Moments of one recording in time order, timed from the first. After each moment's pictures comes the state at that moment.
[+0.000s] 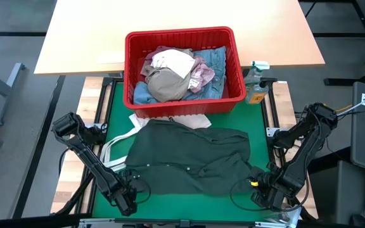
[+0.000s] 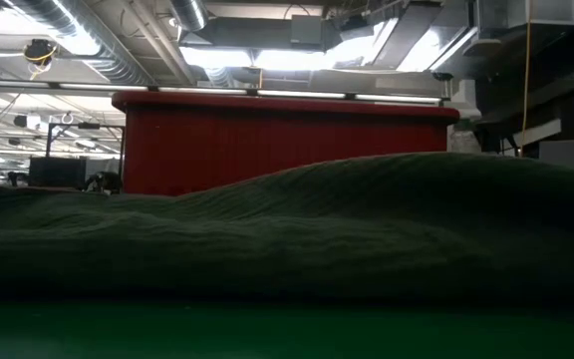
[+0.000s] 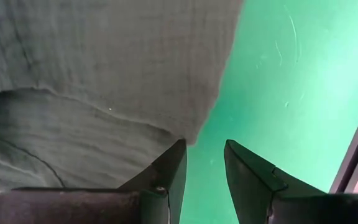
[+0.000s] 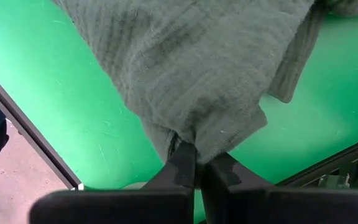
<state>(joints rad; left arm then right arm) -0.87 1.75 1.10 -0.75 -0.11 -1.18 1.05 1.45 1.05 -1.04 0.06 1.62</state>
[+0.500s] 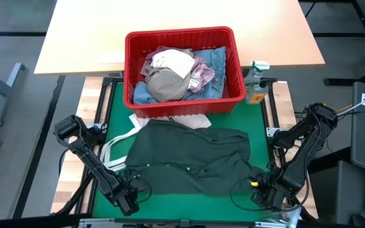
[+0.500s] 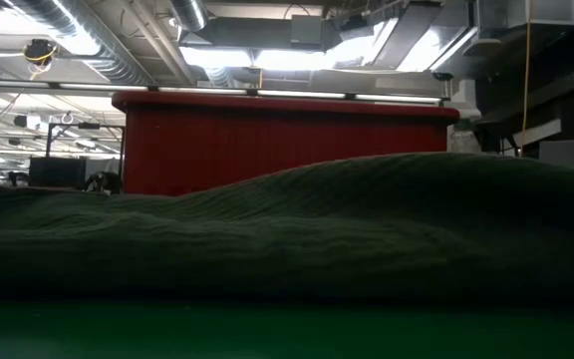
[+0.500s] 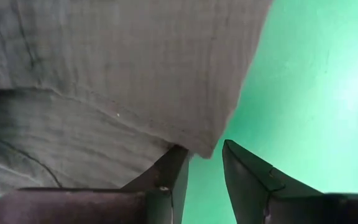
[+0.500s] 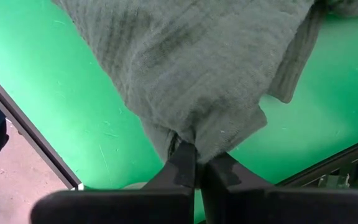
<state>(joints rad) -0.87 1.79 1.10 -0.75 -0.15 -1.22 1.05 1.45 1.05 -1.04 0.06 1.62</state>
